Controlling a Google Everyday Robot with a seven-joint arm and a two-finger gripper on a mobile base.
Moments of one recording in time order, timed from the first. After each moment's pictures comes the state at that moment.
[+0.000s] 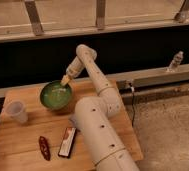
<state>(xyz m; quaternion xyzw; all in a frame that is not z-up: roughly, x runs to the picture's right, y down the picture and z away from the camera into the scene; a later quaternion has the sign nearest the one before) -0.186 -0.032 0.947 0.18 -0.49 -0.78 0.34</state>
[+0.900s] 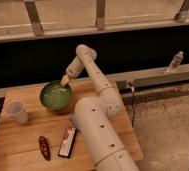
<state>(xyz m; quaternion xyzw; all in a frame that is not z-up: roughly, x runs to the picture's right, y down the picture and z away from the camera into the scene) -0.186 -0.032 0.947 0.18 -0.49 -0.78 0.34</state>
